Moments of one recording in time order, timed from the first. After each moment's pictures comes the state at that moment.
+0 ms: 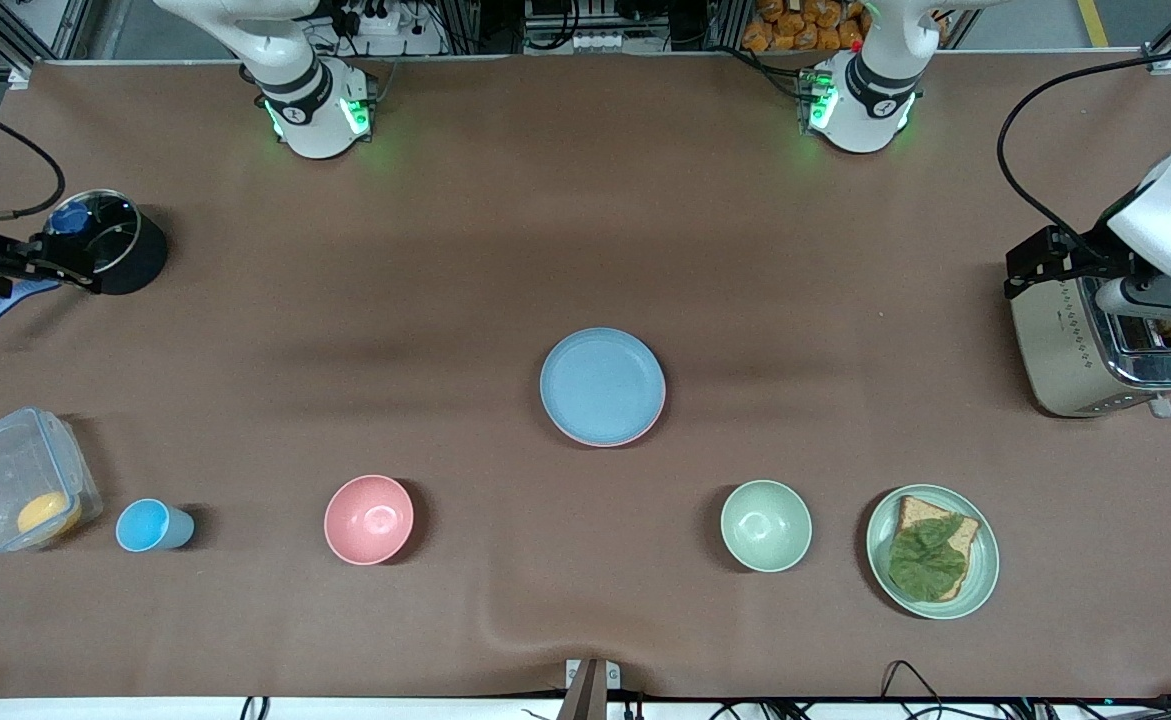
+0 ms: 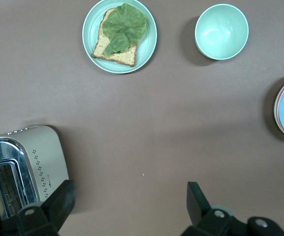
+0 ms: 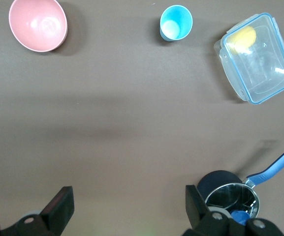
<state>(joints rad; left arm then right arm) -0.01 0.00 -0.05 -1.69 -0.02 1.73 0.09 -0.04 0.07 -0.01 -1.54 -0.05 1.51 -0.09</state>
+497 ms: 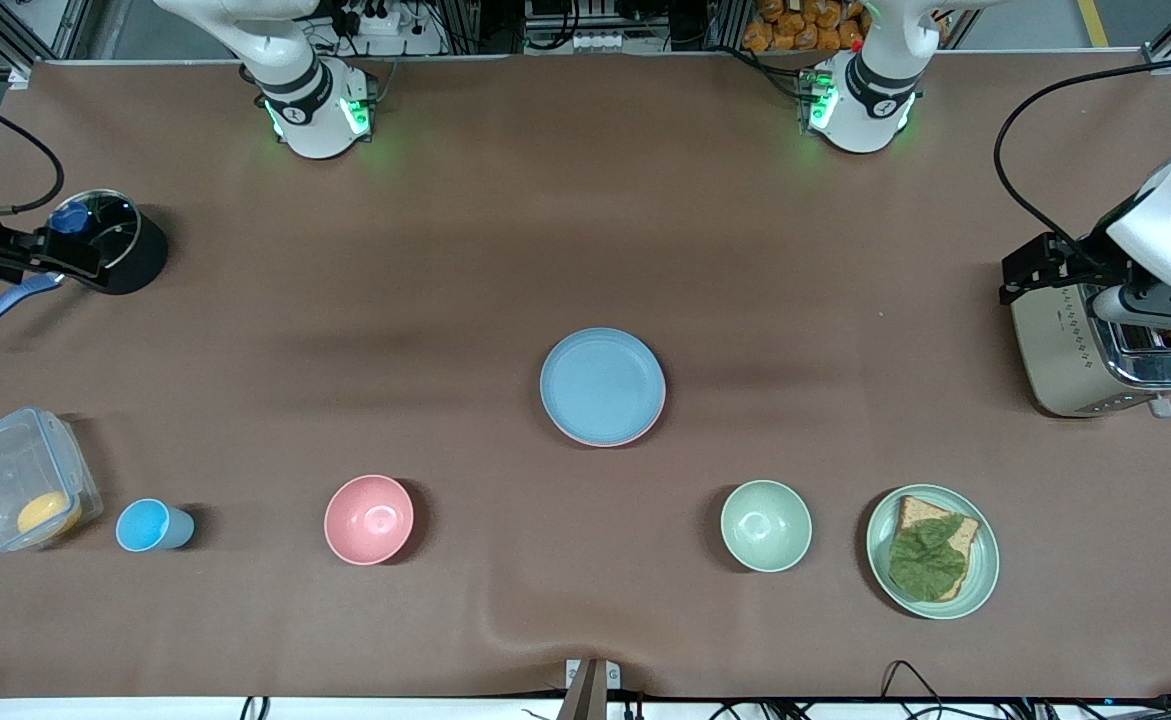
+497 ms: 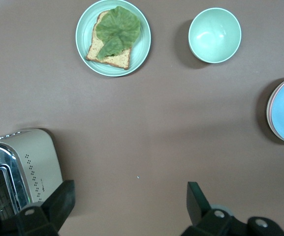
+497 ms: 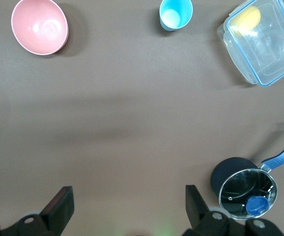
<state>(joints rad) -0.01 0.02 -0.06 -1.66 -0.04 1.72 0.09 -0.05 0.07 0.00 -1.53 -0.01 1.48 0.00</state>
